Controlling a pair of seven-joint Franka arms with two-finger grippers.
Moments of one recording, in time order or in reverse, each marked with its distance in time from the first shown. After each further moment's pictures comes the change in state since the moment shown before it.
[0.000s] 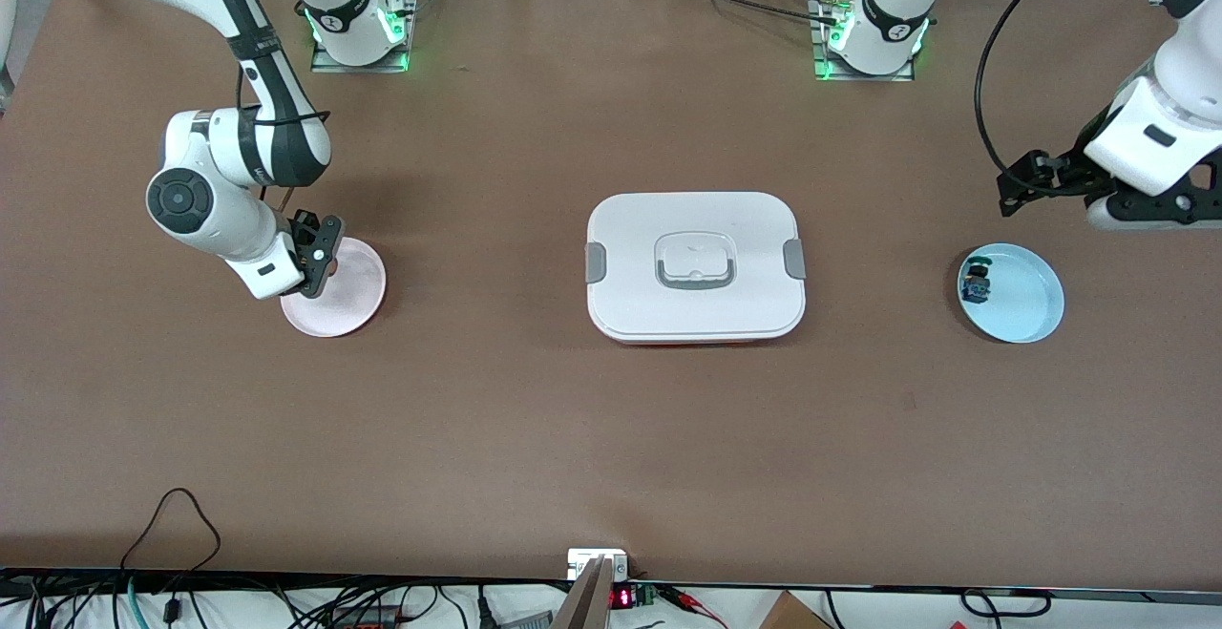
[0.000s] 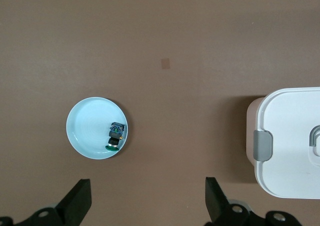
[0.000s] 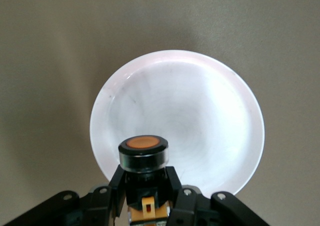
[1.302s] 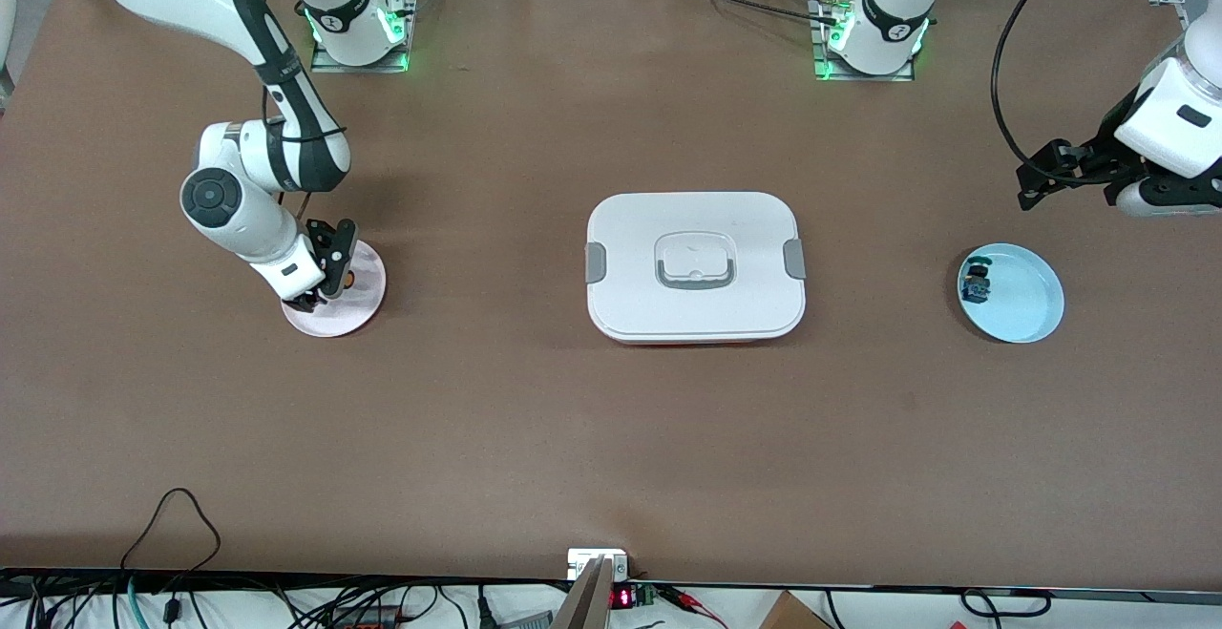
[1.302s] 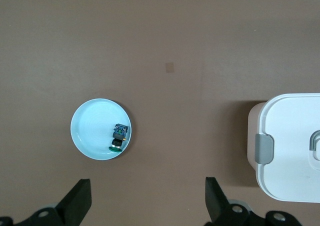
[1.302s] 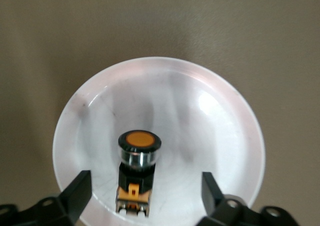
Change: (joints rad) left arm -0.003 -0.017 0.016 -0.006 0.000 0.005 -0.001; right arm 0.001 0.038 0.001 -0.046 0.001 0.168 -0.085
